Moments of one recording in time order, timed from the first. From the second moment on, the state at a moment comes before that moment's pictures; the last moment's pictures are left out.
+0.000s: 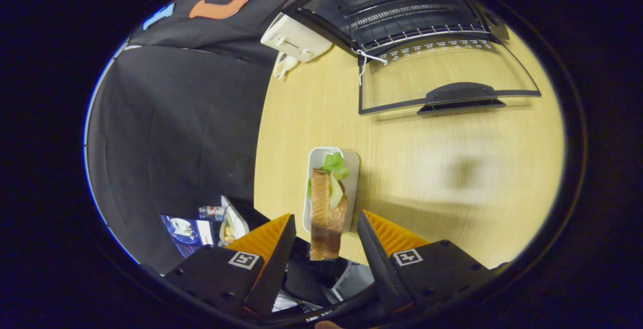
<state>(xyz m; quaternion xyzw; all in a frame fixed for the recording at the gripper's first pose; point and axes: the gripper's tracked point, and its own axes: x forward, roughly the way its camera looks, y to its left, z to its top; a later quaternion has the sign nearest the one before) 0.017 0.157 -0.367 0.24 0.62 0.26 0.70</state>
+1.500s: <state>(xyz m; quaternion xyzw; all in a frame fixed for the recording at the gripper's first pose) 0.123 0.038 -0.221 0.49 0.43 0.18 0.74</state>
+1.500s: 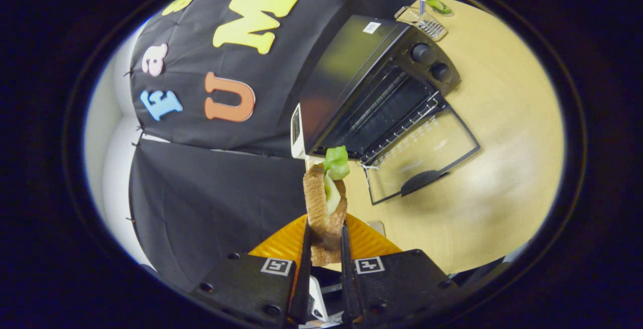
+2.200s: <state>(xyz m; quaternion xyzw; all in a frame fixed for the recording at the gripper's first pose) 0.273 0.020 -0.308 0.58 0.34 0.12 0.73</state>
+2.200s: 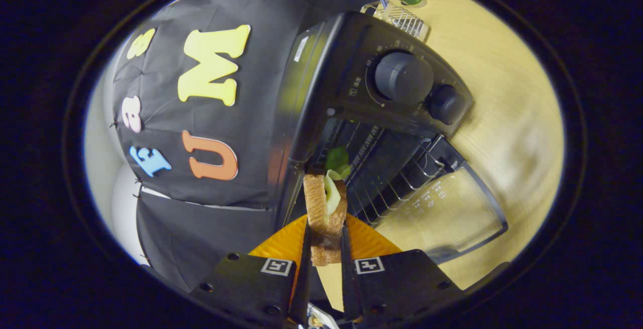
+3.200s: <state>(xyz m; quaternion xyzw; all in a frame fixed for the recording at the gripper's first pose) 0.310 0.038 -0.348 0.61 0.29 -0.03 0.74</state>
